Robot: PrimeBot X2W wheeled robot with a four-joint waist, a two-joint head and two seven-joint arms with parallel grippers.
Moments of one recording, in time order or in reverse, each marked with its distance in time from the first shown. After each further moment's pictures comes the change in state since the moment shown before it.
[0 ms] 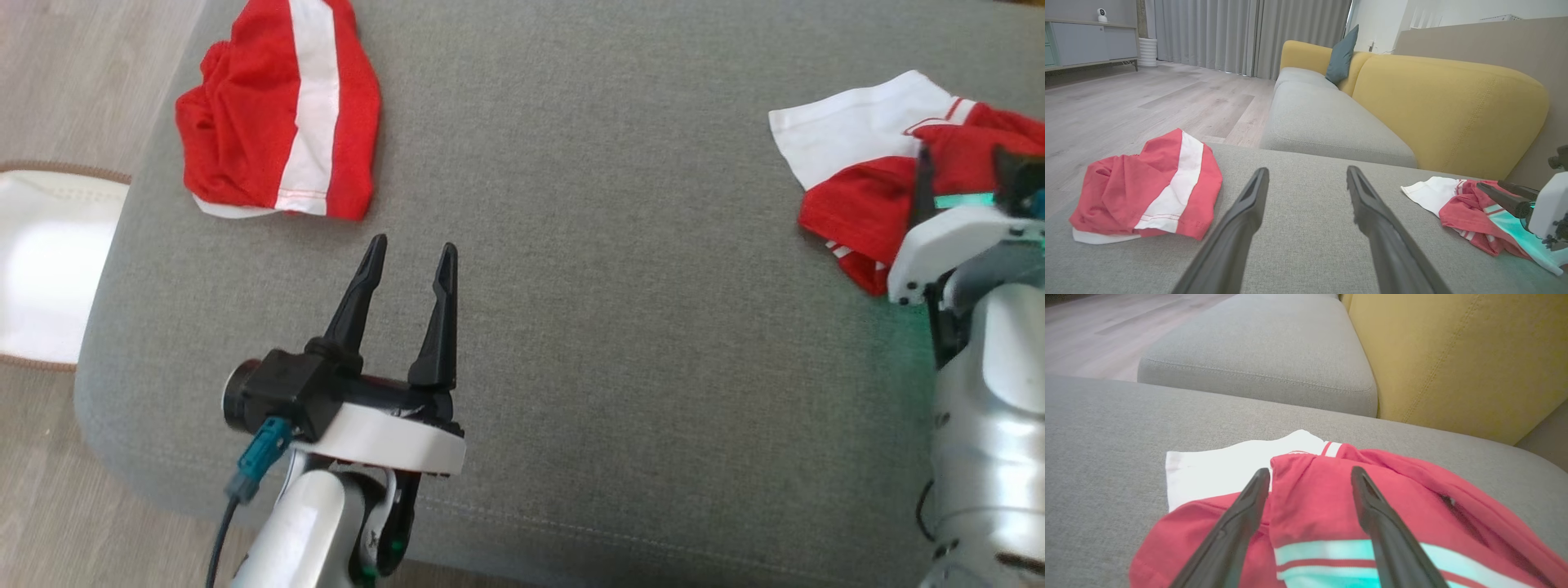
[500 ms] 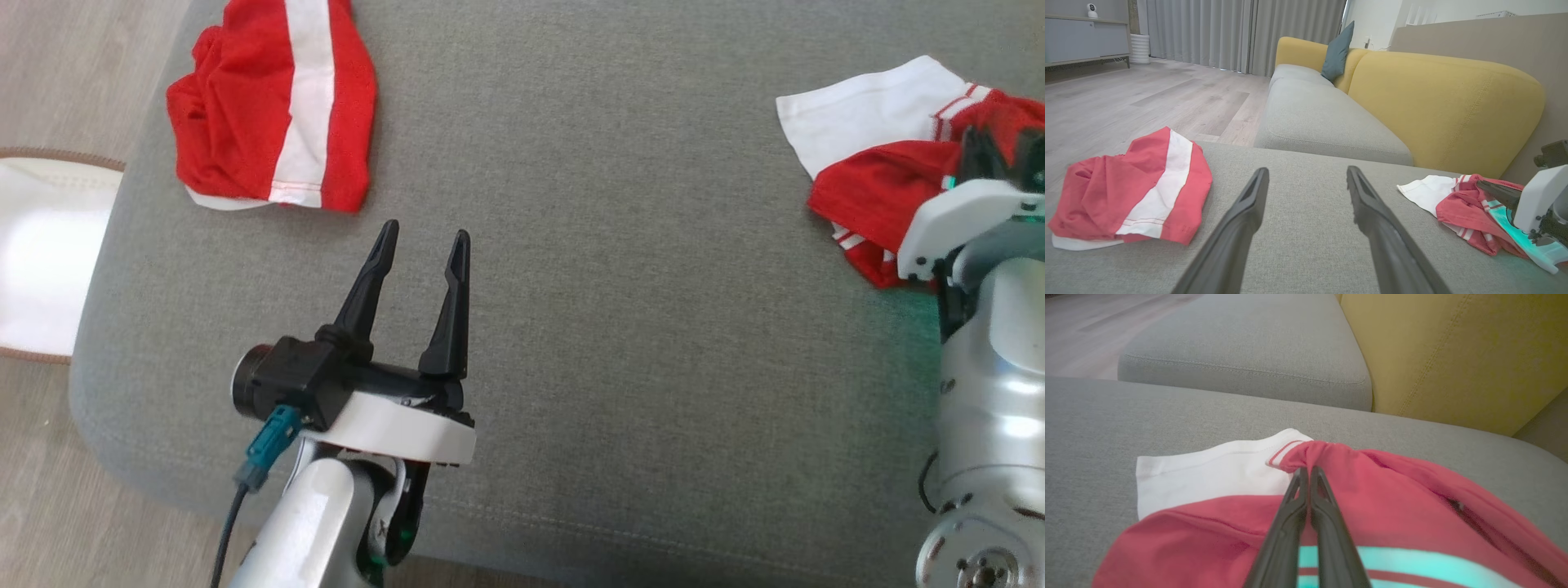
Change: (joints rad) left arm -0.035 0.000 -0.027 0.002 -0.009 0.009 0.000; right arm -0.118 -0.001 -0.156 0.137 -0.148 0.000 -0.050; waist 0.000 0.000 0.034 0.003
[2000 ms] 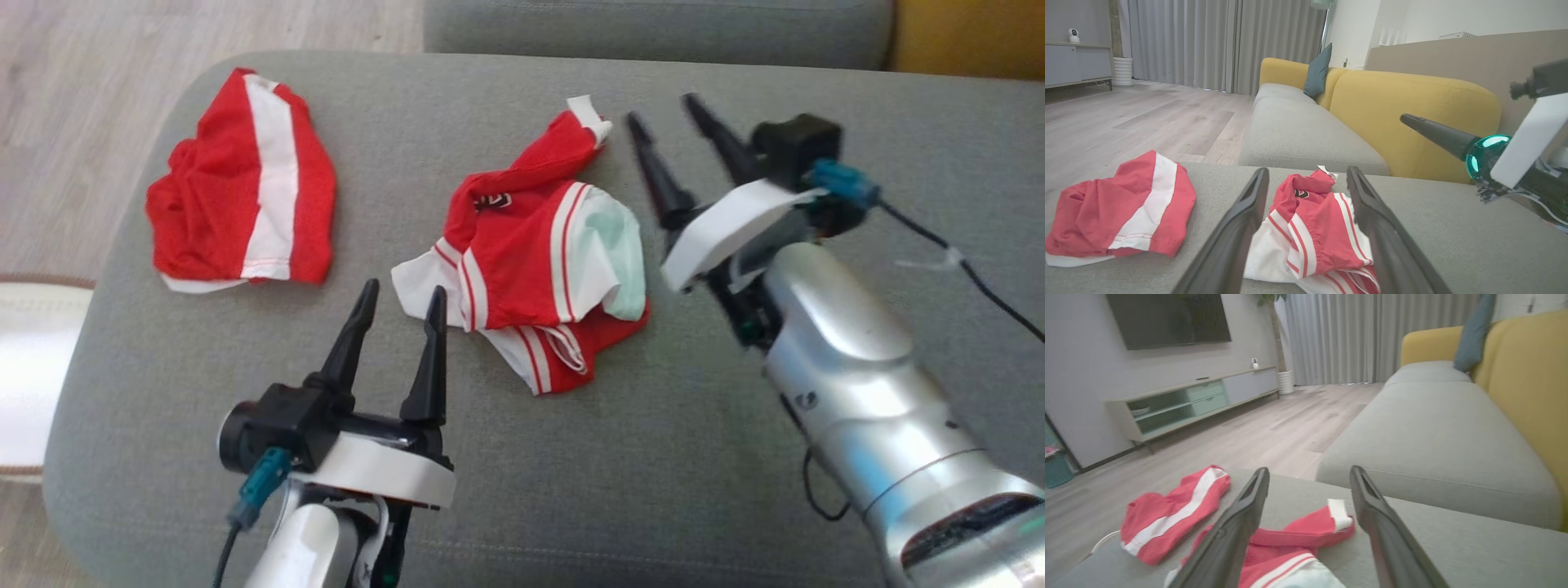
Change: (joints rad) left arm 0.105 0.001 0.042 0.026 0.026 -0.019 0.000; right arm -0.041 -0.016 1.143 0.010 1.039 0.000 -0.121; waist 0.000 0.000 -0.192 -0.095
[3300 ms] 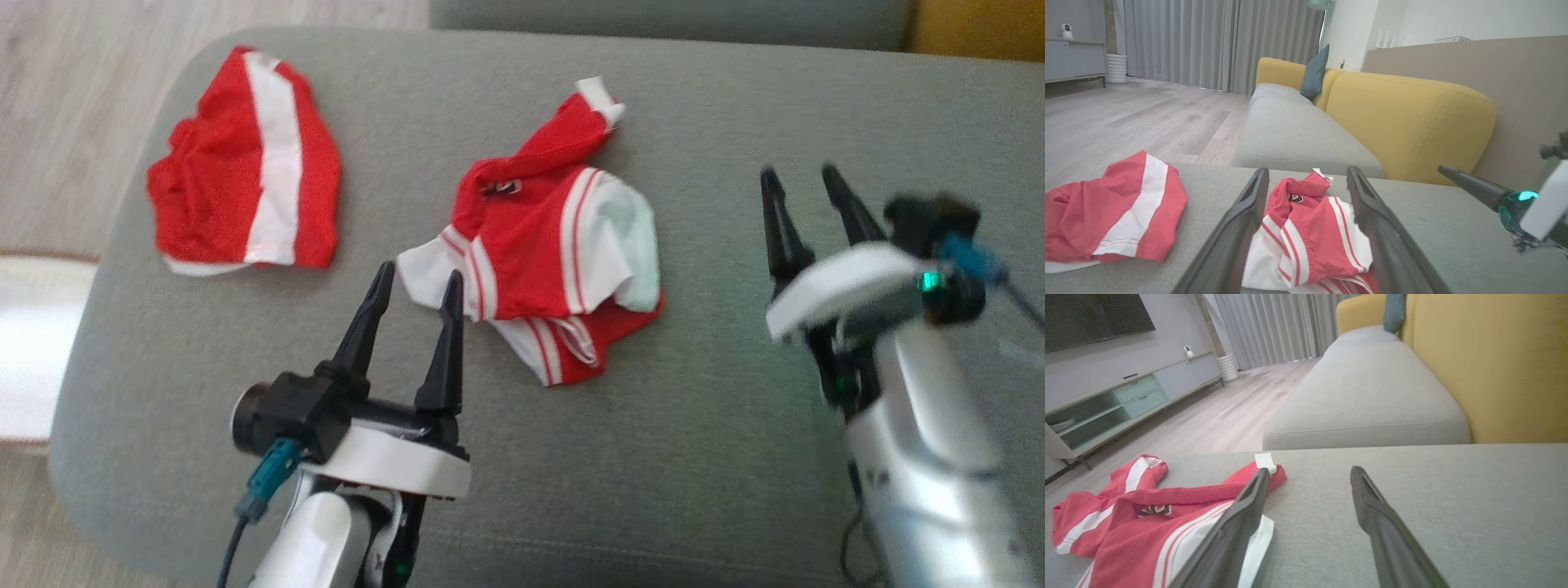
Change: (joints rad) left arm -0.025 0.000 -0.028 -0.033 -0.017 0.008 0.000; right arm 0.337 0.013 -0.514 -0.364 -0.267 0.000 0.203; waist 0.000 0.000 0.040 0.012
